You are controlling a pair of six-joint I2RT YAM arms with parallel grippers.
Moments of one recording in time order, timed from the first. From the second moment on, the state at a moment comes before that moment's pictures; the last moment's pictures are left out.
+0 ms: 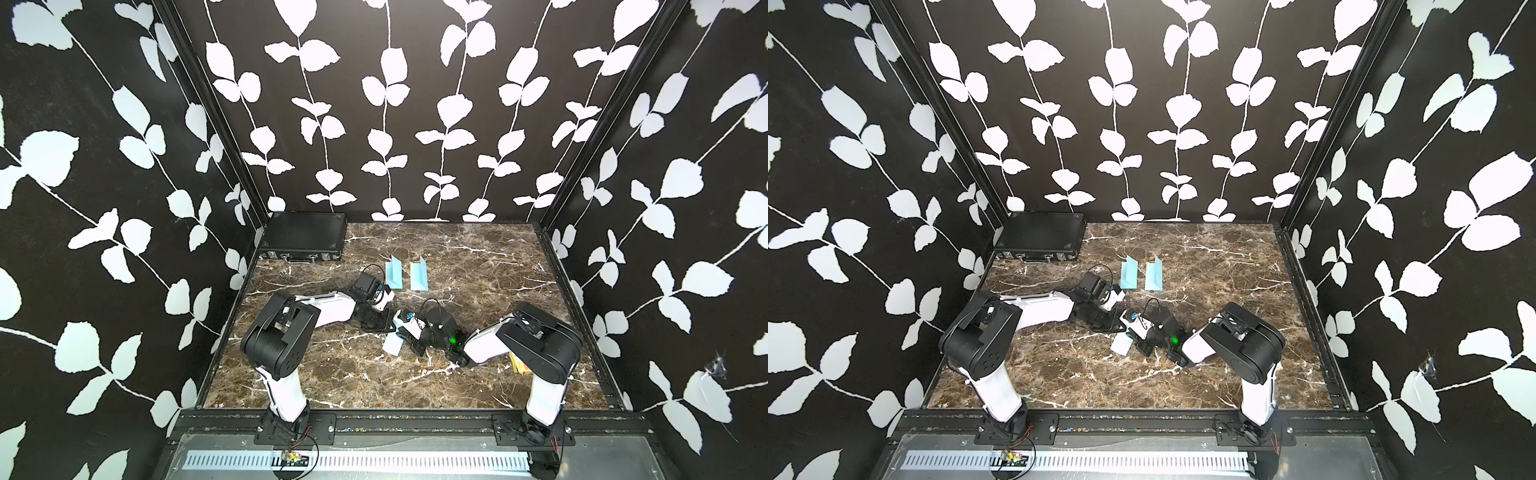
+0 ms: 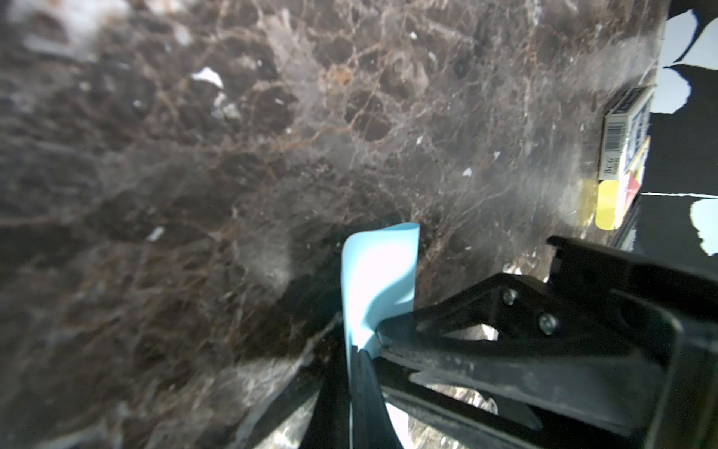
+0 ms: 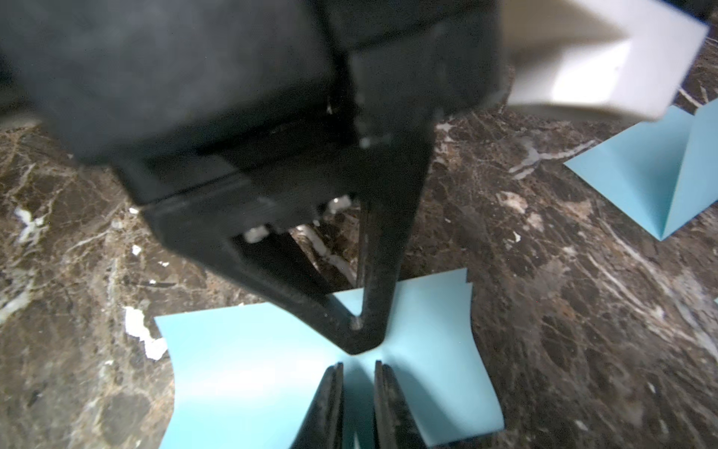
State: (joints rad) left arm -0.55 1.77 0.91 -0.32 0.54 -0.33; right arm 0.84 1.86 0.60 0.70 -0.31 -0.18
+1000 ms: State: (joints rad) left arm -0.55 1.78 0.95 -0.38 0.50 -0.32; right arm 0.88 1.87 0.62 0.72 -0.30 -0.15
